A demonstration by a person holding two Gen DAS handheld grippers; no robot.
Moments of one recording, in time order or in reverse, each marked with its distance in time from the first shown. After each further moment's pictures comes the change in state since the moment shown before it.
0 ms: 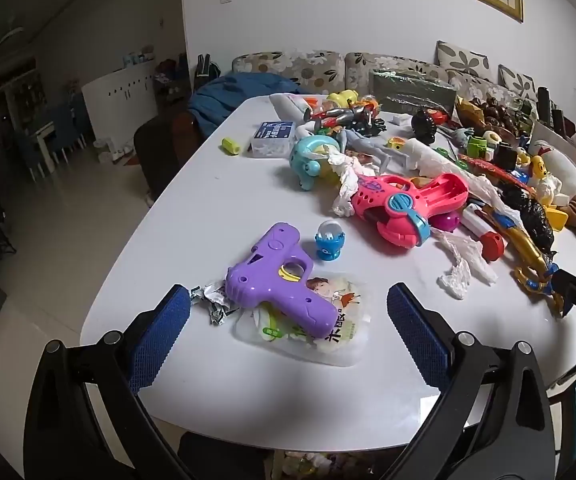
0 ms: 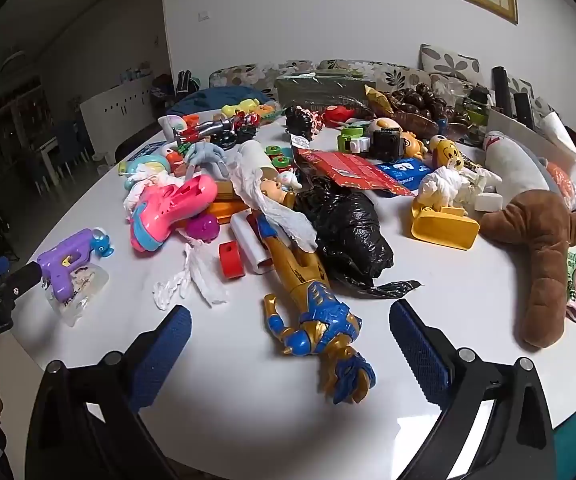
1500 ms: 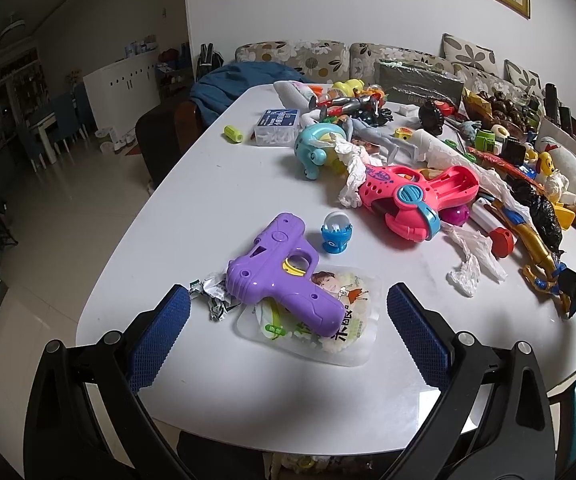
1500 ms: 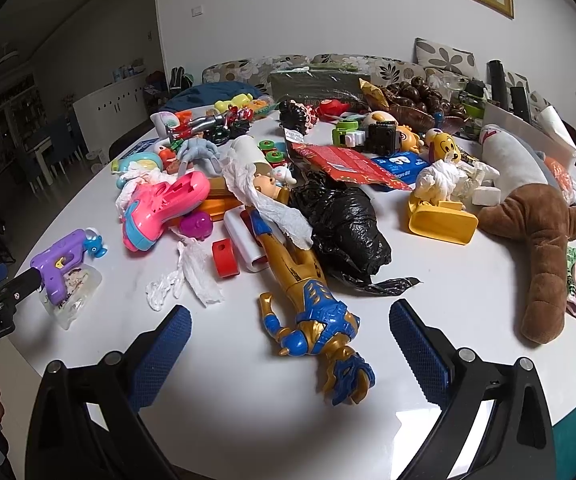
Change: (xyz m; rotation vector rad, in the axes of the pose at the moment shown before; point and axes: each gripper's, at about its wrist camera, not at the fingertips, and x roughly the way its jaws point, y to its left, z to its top) left arm 0.007 -0.008 -0.002 0.021 0.024 0.023; right arm 0.006 0.002 0.001 0.016 0.020 -0.015
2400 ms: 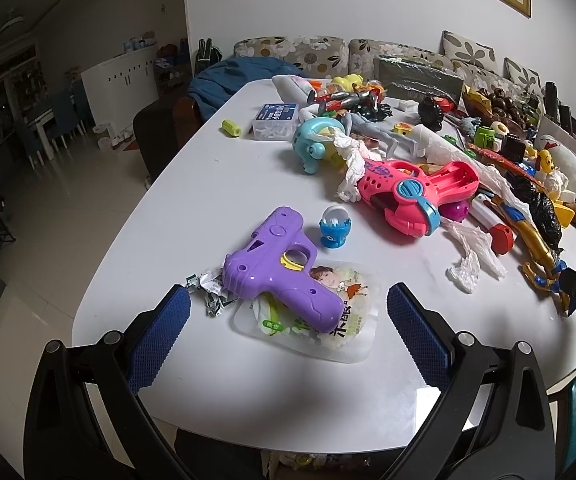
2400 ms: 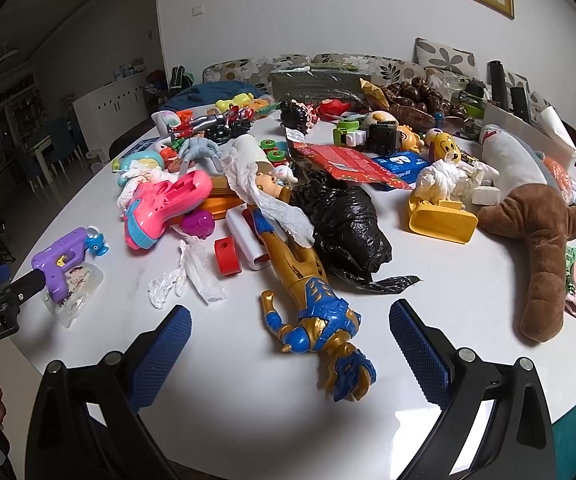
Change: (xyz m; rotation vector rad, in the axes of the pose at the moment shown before) left arm 0.003 0.005 -0.001 -0.005 0.021 -0.007; right arm -0.003 0.001 -0.001 -0.001 0.003 0.000
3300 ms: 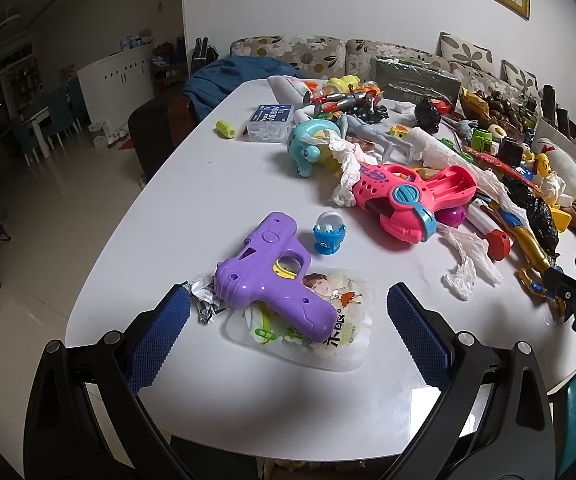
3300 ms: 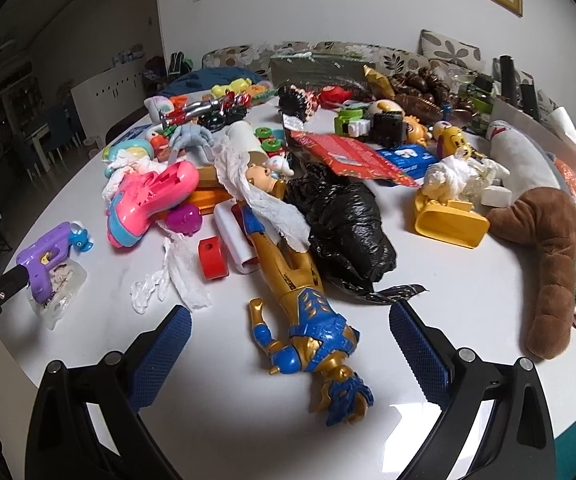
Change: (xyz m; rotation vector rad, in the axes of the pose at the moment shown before) left arm 0.004 -0.001 0.006 -0.006 0.004 -0.022; right arm 0.027 -0.004 0.012 -0.022 0.062 -0.004
